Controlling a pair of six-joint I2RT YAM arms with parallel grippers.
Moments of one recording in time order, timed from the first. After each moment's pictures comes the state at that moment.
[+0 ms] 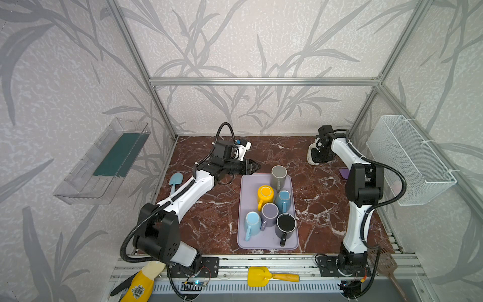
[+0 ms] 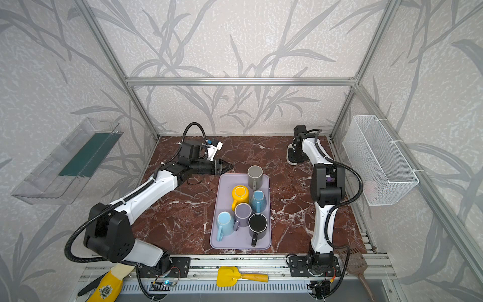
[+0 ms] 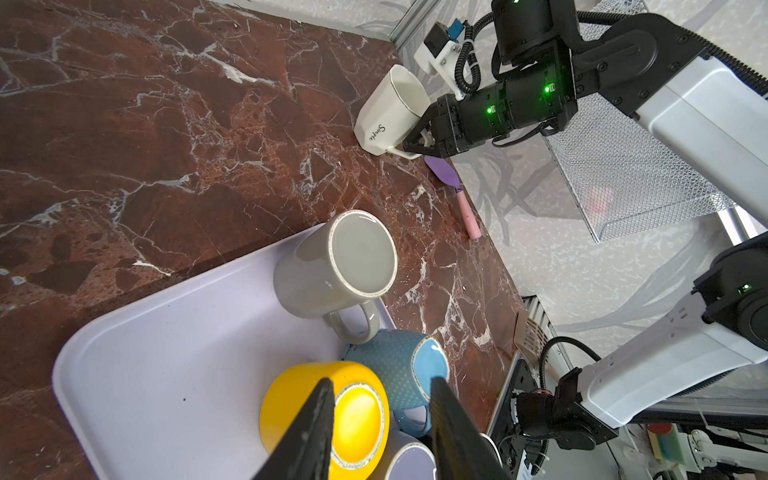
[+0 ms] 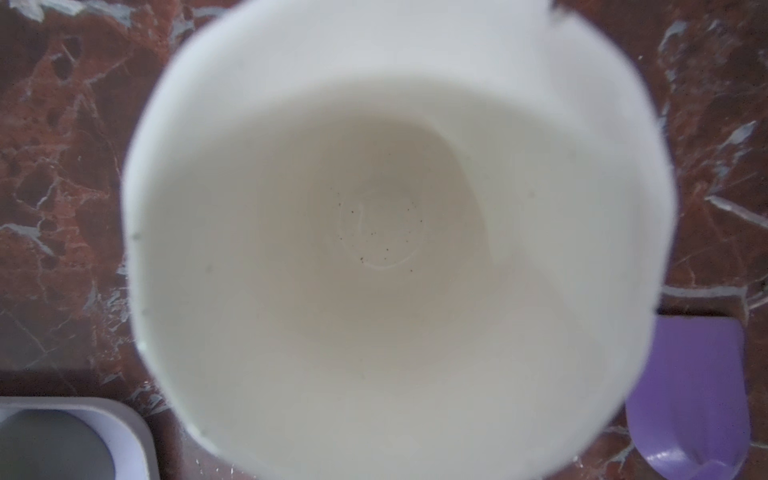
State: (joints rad) left arm -0.39 1.49 1.15 -0.27 0.66 -0.37; right arm 0.05 2.14 1.84 -0.94 0.00 0.08
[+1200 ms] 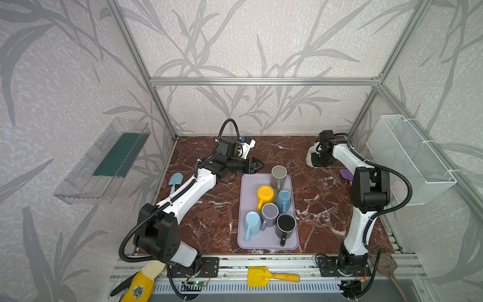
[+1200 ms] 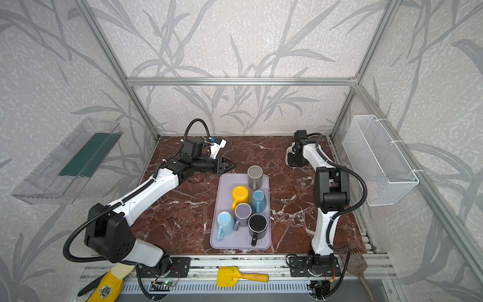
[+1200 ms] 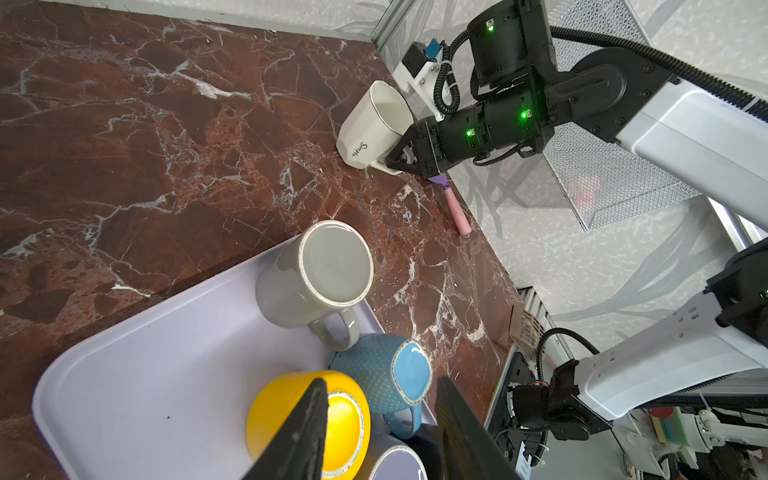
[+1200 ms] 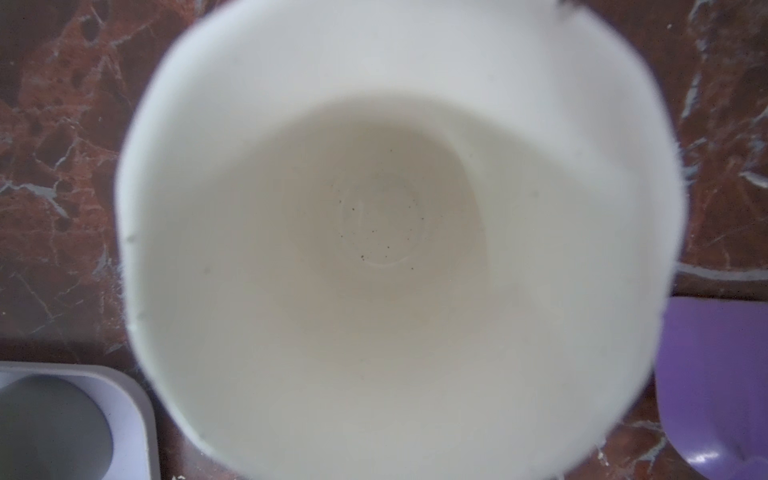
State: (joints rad) left arm -0.43 1.50 1.22 -0.33 0.64 -0.34; right arm 0.05 2.02 1.63 -0.82 -0.02 0.08
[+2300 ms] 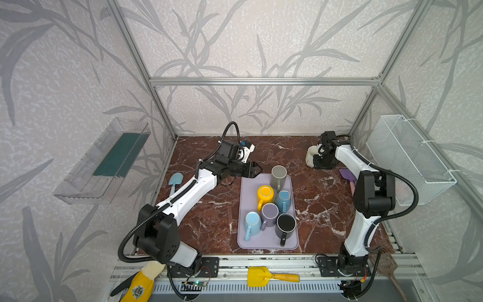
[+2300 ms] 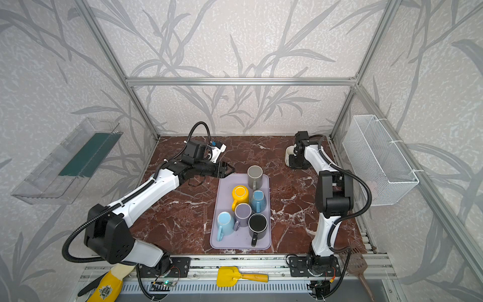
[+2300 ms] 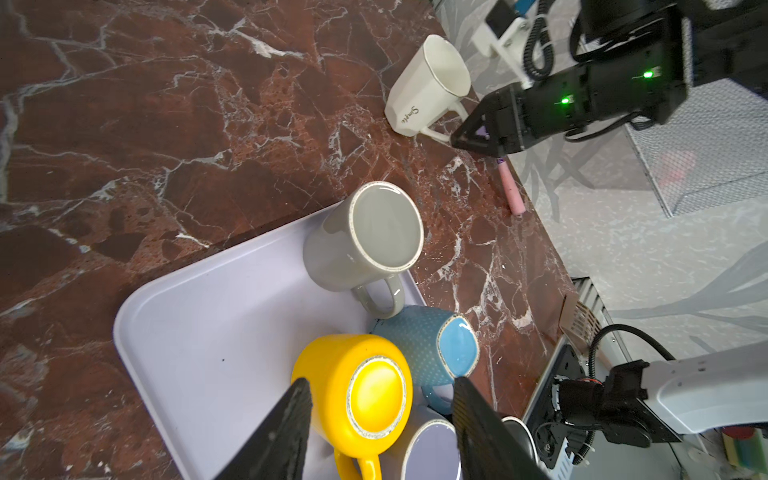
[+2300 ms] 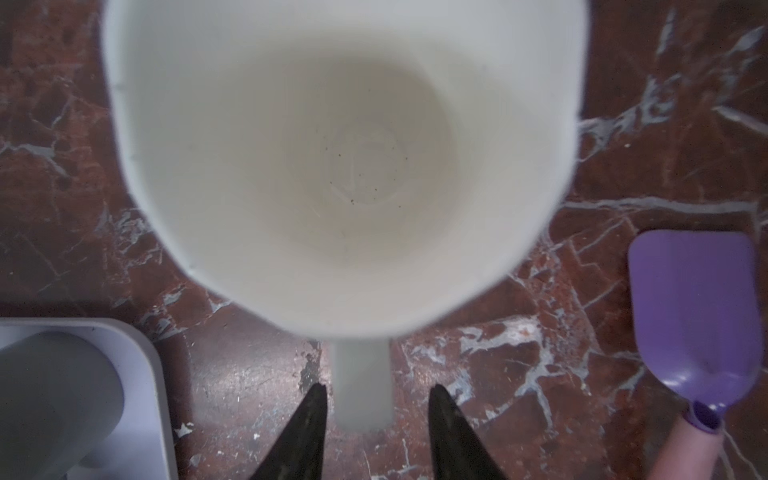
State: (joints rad) left arm -0.46 1.49 1.22 -0.48 0.48 -0.28; right arm 0.07 1.91 1.56 -0.88 0.01 0.10
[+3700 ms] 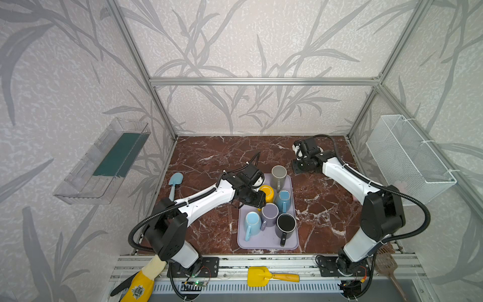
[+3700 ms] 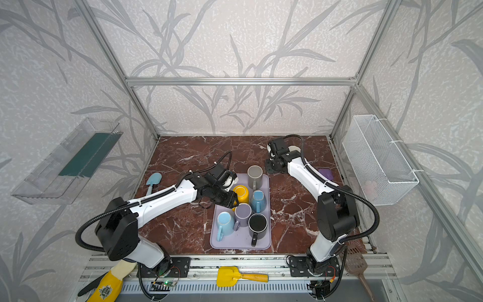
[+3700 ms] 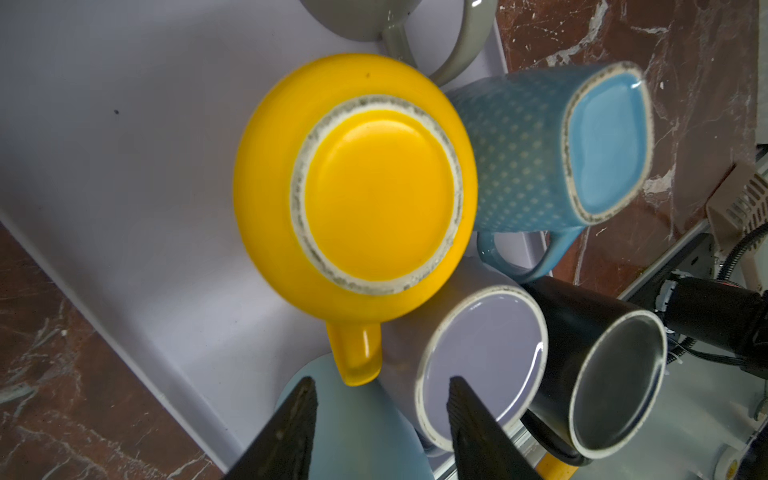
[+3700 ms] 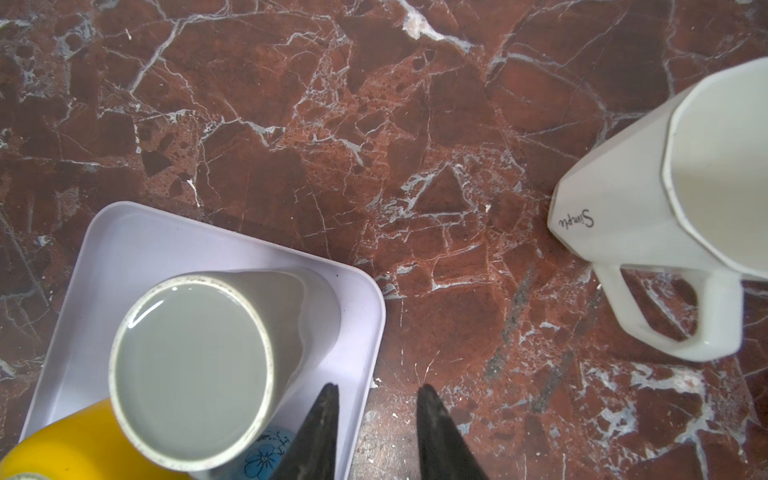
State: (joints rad) left arm -0.73 1.57 1.14 -0.74 0.27 -0.37; right arm 0.38 1.69 1.35 -0.66 0.00 0.17
